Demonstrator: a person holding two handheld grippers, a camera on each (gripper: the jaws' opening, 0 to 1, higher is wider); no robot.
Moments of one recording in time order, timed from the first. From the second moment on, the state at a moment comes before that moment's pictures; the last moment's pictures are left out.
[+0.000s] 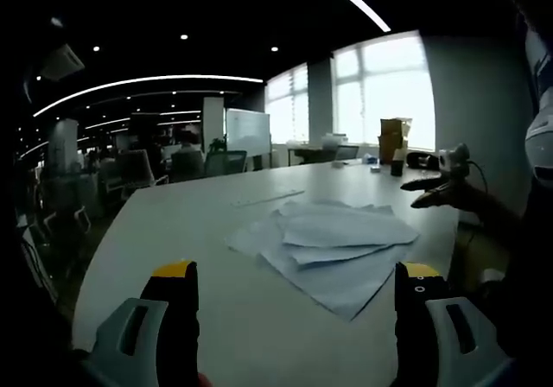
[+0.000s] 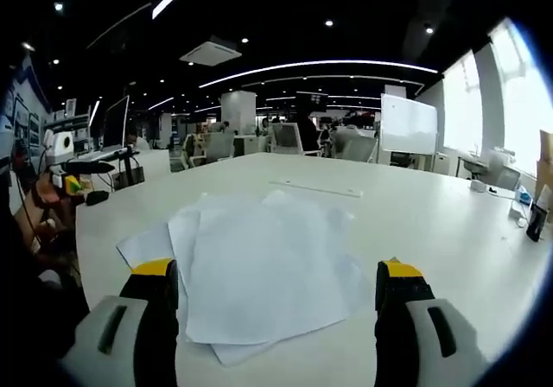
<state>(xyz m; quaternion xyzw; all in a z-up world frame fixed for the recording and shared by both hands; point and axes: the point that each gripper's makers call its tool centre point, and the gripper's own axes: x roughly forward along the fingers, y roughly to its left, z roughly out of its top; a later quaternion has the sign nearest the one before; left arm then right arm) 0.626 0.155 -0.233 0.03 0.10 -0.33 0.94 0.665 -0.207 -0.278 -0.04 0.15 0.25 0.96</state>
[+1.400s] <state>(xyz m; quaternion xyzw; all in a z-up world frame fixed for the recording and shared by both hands) 0.627 0.142 -0.237 0.04 0.10 -0.34 0.93 0.691 -0.219 -0.298 -0.03 0.15 0.23 0.96</state>
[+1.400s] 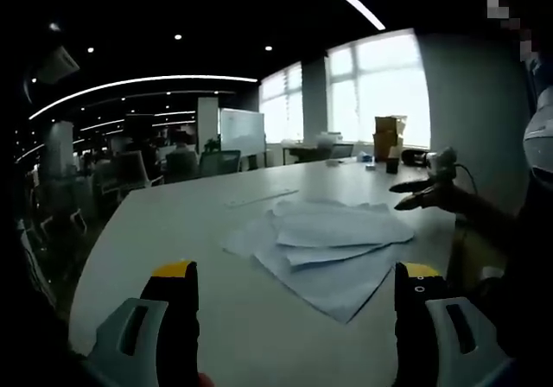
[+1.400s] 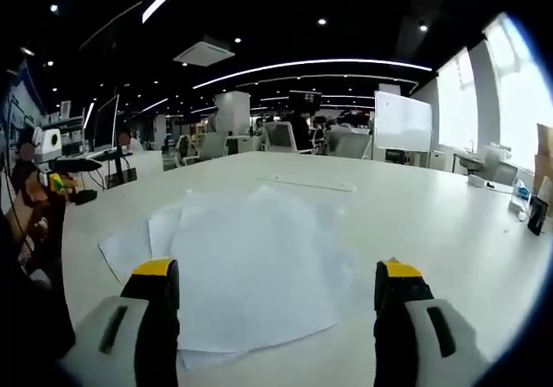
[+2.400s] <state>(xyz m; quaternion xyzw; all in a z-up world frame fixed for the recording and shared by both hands) 0.622 0.140 -0.237 0.04 0.10 -0.35 0.93 0.719 -0.241 -0.348 -0.04 0.20 0.20 0.96</state>
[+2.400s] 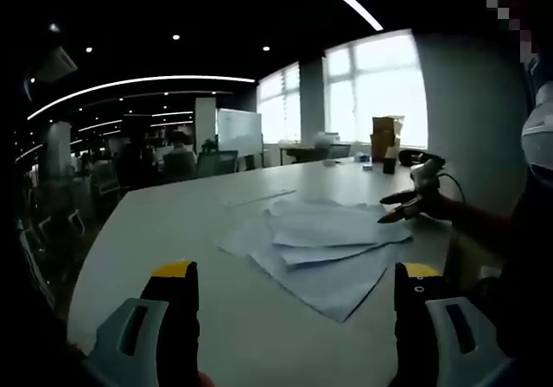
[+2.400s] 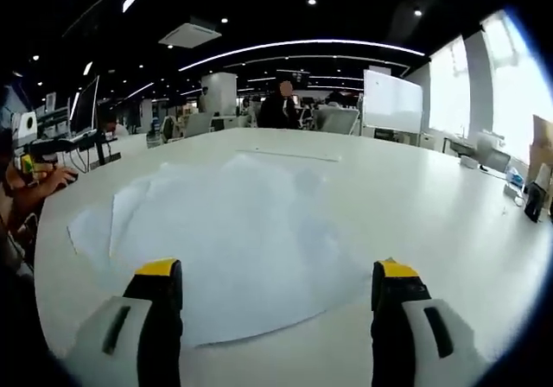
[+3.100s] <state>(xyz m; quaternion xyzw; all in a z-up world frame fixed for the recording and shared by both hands) 0.624 0.143 -0.244 0.03 0.10 -0.34 0.93 0.716 -0.240 -0.357 -0.05 0.21 0.21 0.95</state>
